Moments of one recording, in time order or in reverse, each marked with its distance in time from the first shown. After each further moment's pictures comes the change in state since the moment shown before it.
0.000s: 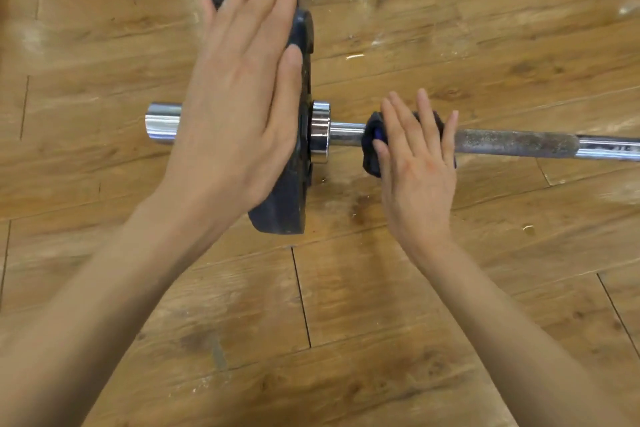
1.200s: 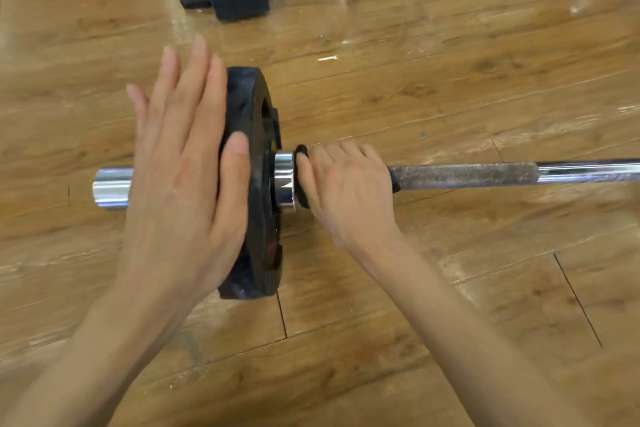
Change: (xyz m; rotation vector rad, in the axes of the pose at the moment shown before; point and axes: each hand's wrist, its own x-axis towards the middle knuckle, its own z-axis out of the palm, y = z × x) left_hand -0.066 0.026 -0.012 -0.040 0.008 -0.067; right_hand -0.002 -0.046 -0.034 -0.006 -0.273 -0.073
